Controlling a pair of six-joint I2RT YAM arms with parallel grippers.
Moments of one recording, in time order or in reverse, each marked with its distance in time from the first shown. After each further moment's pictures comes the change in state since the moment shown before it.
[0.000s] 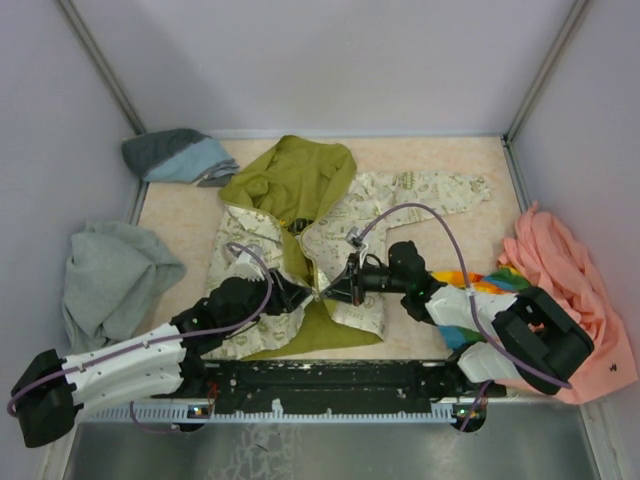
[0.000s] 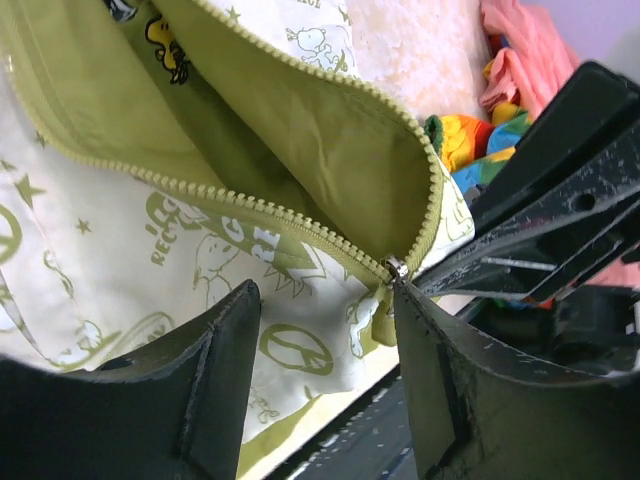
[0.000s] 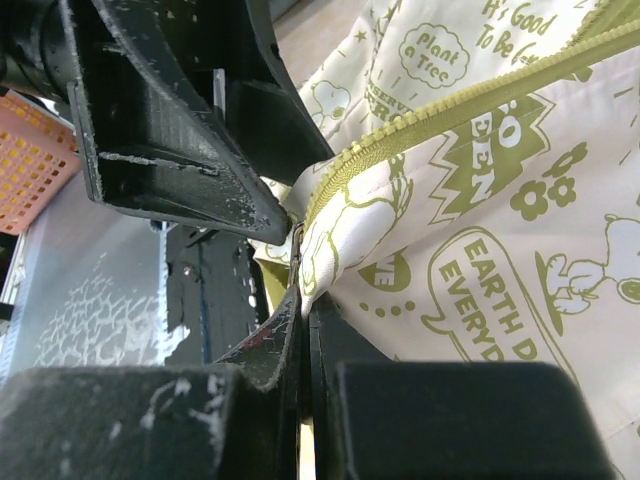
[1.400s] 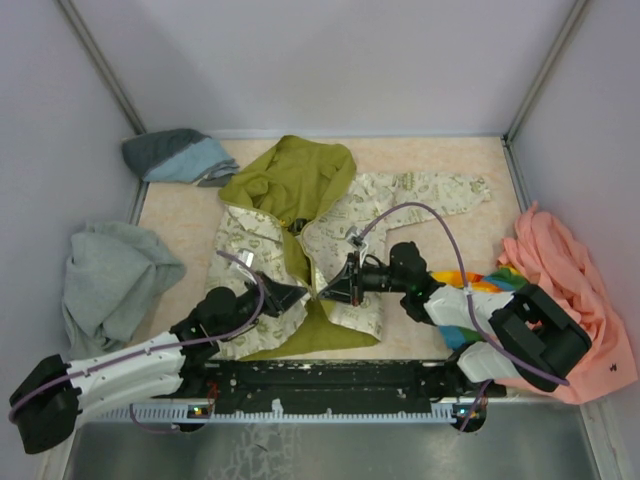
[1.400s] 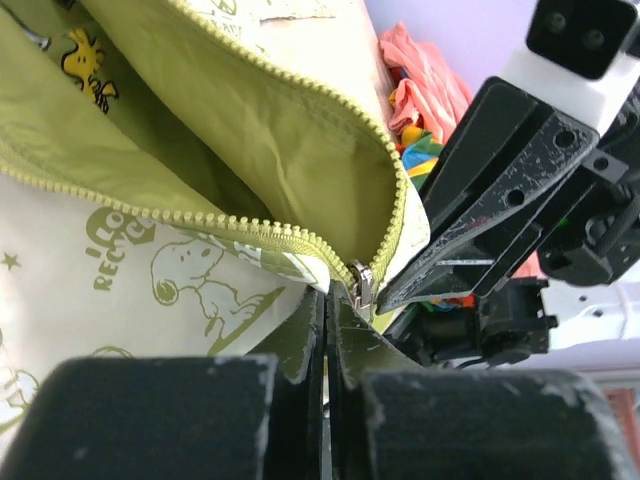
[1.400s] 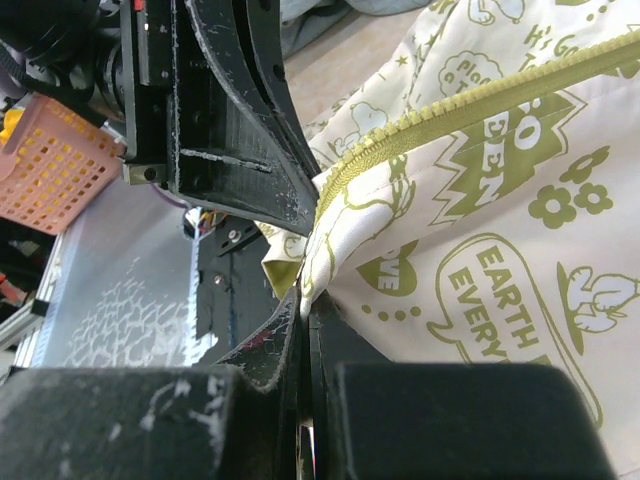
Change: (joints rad) left arm 0.024 -0.042 -0.149 0.303 0.070 -0.119; right arm 0.018 0.017 -0.008 0.118 -0.021 0.070
